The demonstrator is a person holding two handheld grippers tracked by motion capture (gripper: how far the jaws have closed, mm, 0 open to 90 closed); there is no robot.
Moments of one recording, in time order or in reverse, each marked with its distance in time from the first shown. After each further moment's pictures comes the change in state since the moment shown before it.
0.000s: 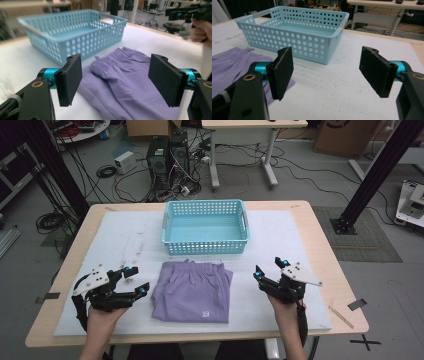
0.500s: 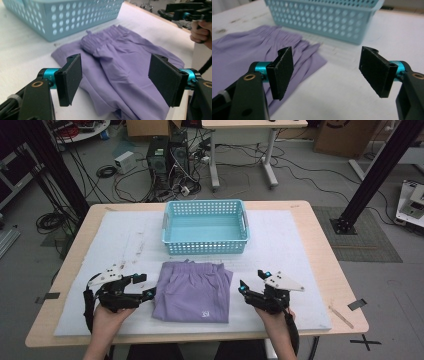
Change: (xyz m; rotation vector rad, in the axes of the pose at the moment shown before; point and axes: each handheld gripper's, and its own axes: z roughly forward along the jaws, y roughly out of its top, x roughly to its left) left arm 0.004 -0.014 0.024 0.163 -0.020 -0.125; right arm 0.033 -0.020 0.009 0.127 0.143 0.006
